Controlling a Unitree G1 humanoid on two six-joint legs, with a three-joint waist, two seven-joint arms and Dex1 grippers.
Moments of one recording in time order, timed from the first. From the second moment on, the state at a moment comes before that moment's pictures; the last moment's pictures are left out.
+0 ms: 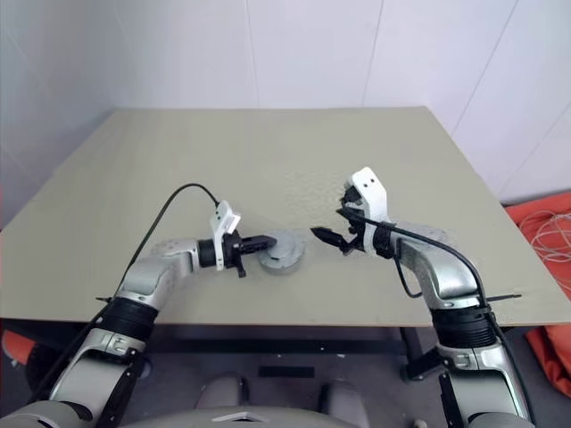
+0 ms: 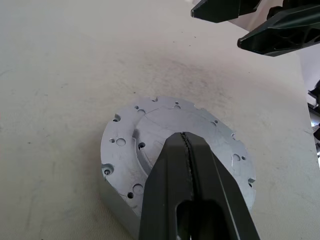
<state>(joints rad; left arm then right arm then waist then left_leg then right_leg) -0.44 0.31 -0.15 0.26 -0.35 0.46 -0.95 -0.45 -0.47 -0.03 -0.16 0.38 1.07 0.66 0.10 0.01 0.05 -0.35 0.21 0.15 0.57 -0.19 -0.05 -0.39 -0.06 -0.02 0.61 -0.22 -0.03</state>
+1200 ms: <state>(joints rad) -0.43 0.30 -0.14 0.26 -0.35 0.46 -0.95 -0.61 -0.20 -0.41 0.28 0.86 1.61 0.16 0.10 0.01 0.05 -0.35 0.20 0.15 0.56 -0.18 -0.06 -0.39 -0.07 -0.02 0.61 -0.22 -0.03</state>
